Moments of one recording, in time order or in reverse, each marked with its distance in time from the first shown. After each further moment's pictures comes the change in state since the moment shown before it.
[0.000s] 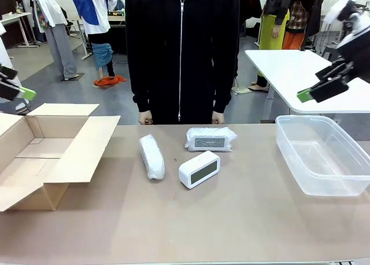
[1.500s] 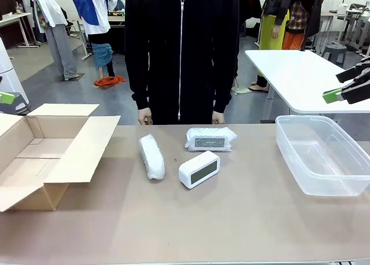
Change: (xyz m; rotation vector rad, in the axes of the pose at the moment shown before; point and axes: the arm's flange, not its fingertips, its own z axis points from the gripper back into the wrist) left arm -0.043 0.032 0.003 -0.098 -0.092 0.008; right arm -0.040 -0.036 0.013 0.086 -0.088 0.006
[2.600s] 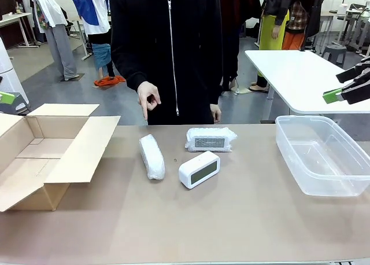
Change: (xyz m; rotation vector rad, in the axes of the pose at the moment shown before) left arm 0.000 0.000 0.000 -0.001 0.000 0.001; right arm 0.000 0.000 0.000 -0.001 0.000 0.000
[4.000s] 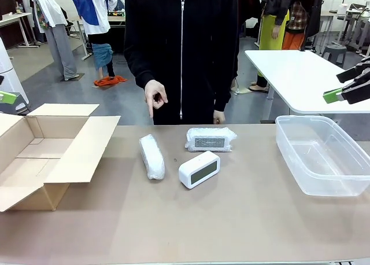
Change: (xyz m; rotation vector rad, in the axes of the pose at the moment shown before) left arm 0.009 -0.008 -0.005 -0.006 0.011 -0.017; right arm 0.000 0.000 0.000 -0.002 0.001 0.000
